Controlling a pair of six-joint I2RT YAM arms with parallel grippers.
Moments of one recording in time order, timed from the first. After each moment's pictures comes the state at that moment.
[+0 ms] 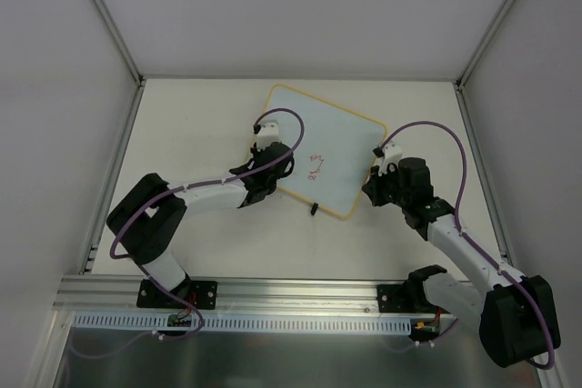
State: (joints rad) left arm -0.78 1.64 0.89 0.09 -0.60 -0.54; right arm 0.33 1.00 0.49 -0.11 -0.23 0.04
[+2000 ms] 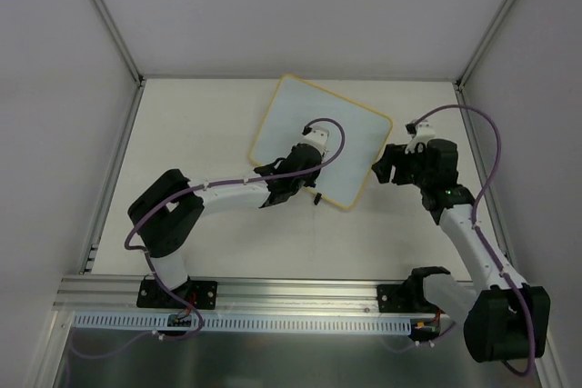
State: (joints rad) left arm -0.92 1.77 1.08 0.09 -0.39 -0.27; right arm 0.12 0.99 0.62 -0.18 -0.28 0.10
